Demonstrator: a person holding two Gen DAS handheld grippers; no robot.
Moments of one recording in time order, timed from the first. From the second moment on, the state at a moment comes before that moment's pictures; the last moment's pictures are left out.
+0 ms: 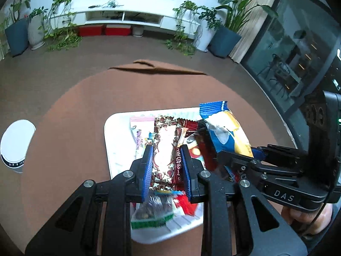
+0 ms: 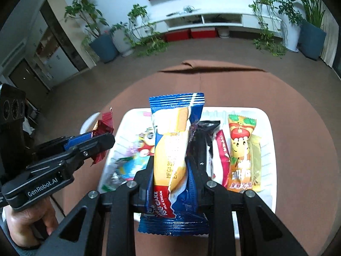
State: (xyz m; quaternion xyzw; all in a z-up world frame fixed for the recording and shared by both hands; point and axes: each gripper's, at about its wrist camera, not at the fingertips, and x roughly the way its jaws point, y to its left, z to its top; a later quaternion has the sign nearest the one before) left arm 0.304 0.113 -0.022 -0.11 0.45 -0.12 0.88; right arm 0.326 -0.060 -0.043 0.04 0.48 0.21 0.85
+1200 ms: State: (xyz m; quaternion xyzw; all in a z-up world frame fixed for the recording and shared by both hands) left arm 0.320 0.099 -0.122 -0.12 0.47 -0.10 0.87; right arm 0.332 -0.048 -0.072 0.03 0.48 0.20 0.85
